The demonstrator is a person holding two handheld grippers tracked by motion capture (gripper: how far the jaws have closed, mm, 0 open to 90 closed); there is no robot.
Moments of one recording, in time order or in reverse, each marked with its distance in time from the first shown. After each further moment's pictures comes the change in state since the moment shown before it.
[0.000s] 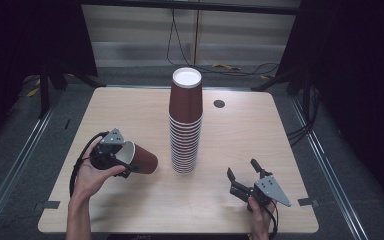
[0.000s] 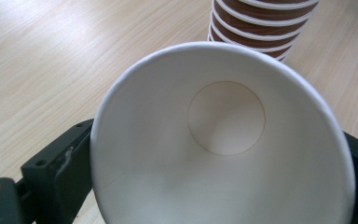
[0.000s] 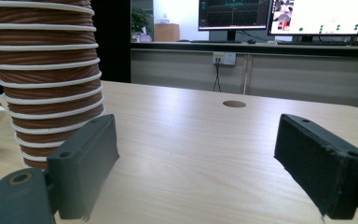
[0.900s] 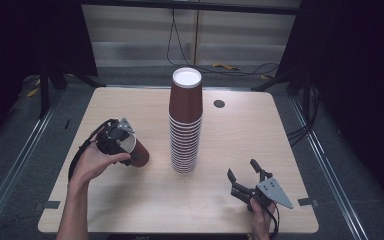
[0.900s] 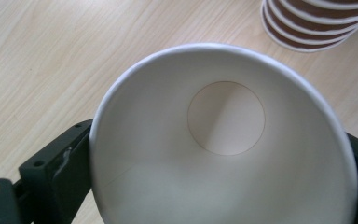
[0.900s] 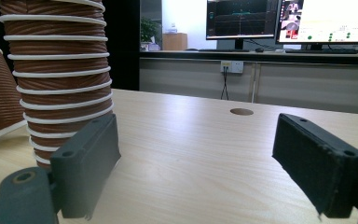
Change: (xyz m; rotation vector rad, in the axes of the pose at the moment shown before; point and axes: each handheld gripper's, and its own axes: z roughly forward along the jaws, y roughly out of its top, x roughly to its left) left arm 0.022 0.032 0.016 0.280 0.115 0.069; right arm -0.002 -0.002 -0.004 -0.034 0.037 0.008
